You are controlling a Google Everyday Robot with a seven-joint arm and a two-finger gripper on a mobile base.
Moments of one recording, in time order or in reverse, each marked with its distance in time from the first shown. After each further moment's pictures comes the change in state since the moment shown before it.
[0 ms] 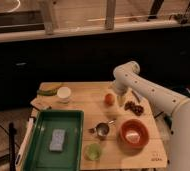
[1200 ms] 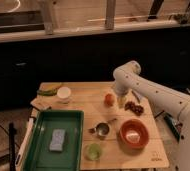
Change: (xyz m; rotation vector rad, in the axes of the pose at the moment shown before) arm -0.006 0.011 -0.022 0.012 0.047 0.137
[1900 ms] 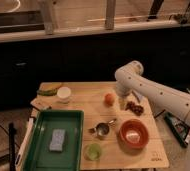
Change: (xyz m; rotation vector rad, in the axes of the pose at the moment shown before) arm 0.002 0.016 -0.019 0.000 0.018 0.078
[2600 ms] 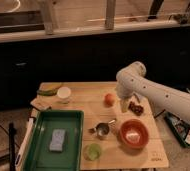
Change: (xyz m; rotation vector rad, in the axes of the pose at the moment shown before) arm 0.001 0.019 -0.018 0.000 0.012 0.049
